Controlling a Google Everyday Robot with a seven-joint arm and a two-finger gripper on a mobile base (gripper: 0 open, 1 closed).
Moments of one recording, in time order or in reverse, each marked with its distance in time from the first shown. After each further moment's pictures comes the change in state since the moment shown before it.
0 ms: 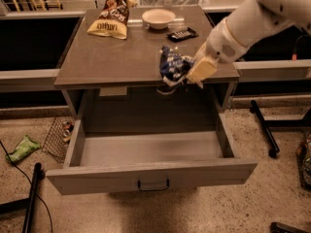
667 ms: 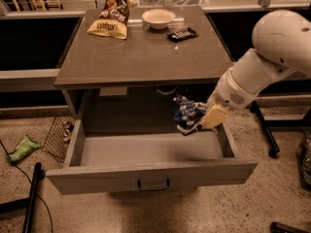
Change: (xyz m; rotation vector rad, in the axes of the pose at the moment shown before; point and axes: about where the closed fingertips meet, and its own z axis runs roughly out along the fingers) arm 0.099 0.079 0.037 -0.102 0.181 0.092
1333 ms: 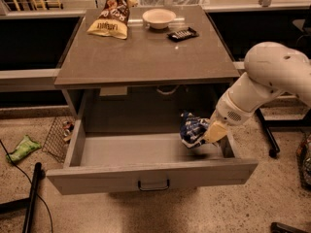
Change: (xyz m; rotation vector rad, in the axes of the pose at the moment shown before) arm 0.054 -0.009 0.049 -0.017 0.071 0.091
